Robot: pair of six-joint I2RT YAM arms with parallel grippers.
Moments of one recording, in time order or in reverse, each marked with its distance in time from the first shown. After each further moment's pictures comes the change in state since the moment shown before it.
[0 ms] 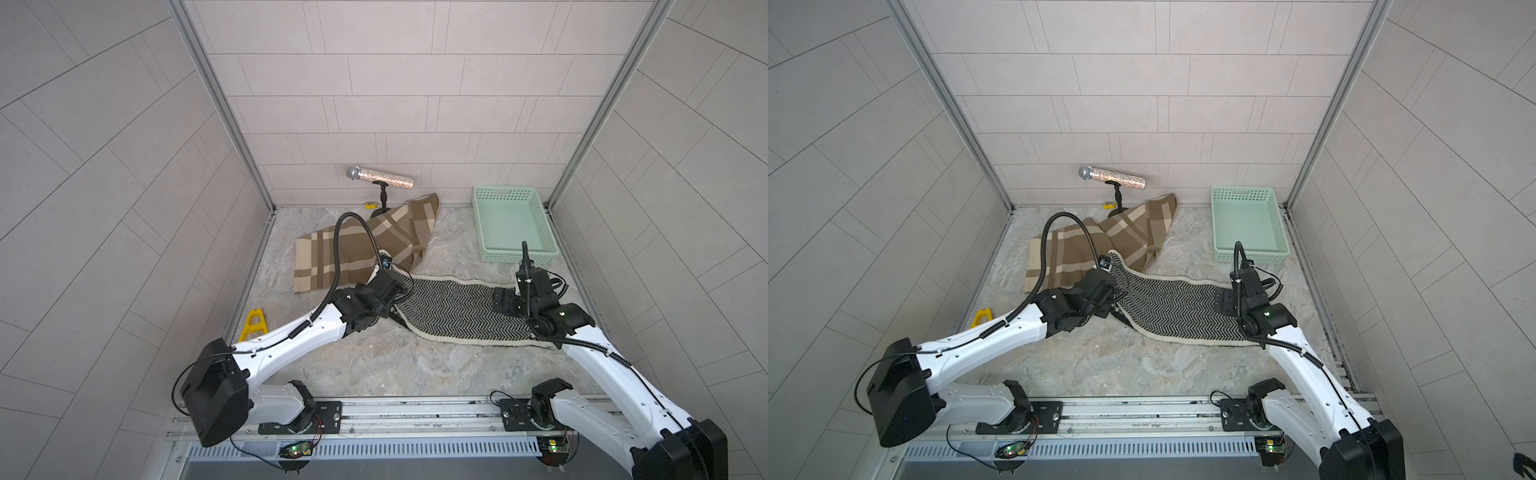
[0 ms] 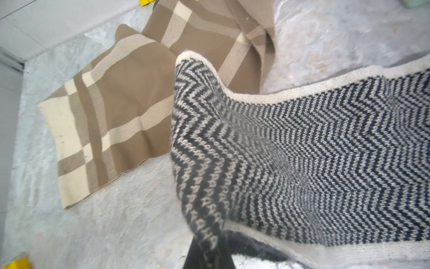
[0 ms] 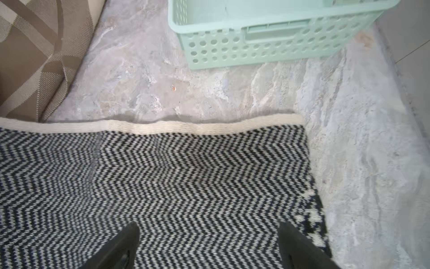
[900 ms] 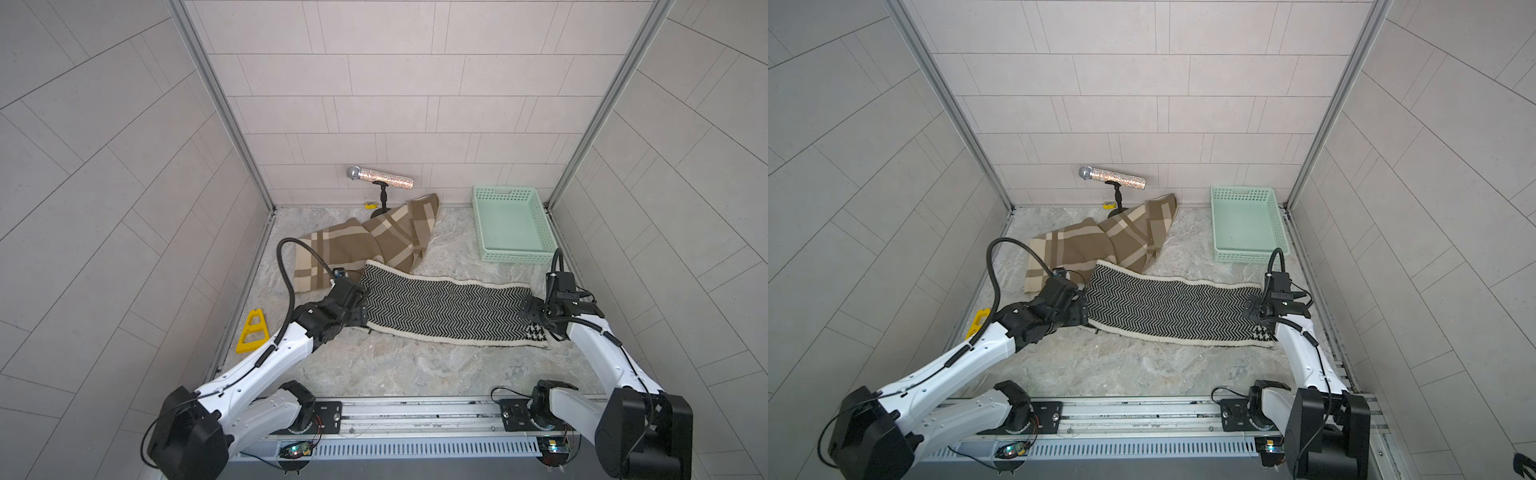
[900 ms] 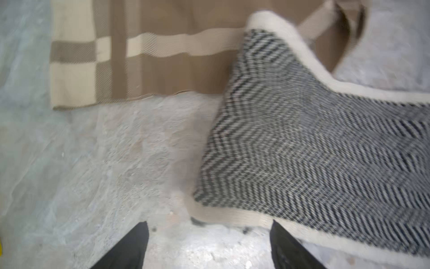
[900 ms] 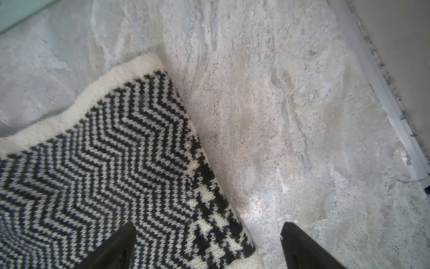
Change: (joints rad) left arm 0.315 -0.273 -0.263 -0.015 0.221 -0.255; right arm -0.431 0.137 -0.072 -0.038 -0.052 -0.023
